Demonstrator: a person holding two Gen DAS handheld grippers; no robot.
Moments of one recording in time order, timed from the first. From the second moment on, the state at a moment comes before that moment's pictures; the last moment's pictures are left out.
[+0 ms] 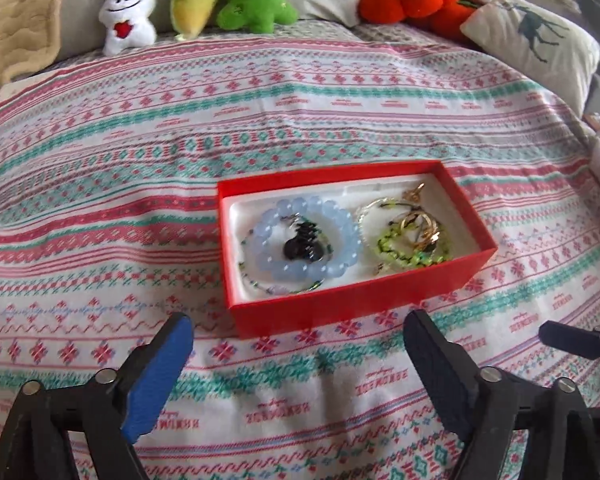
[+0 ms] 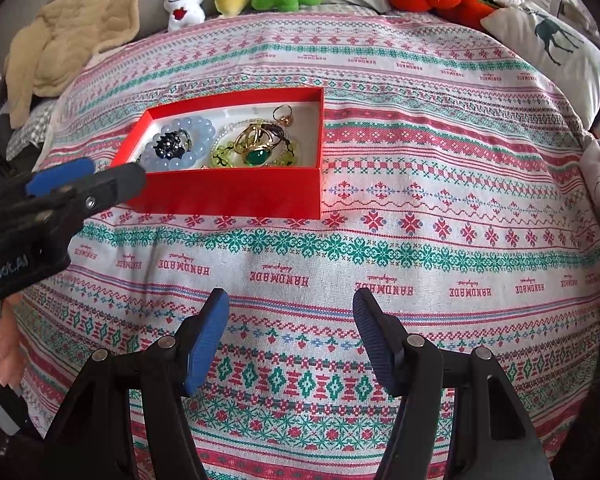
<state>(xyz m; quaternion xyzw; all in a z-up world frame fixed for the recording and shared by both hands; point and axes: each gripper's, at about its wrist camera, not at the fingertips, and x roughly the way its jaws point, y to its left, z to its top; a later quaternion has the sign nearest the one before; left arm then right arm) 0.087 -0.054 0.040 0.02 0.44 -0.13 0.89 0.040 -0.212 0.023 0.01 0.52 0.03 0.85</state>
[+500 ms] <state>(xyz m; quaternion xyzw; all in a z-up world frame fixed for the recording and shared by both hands) 0.028 -0.031 0.029 0.03 0.48 -0.04 0.88 0.017 -0.198 0.044 -0.03 0.51 -0.03 0.86</state>
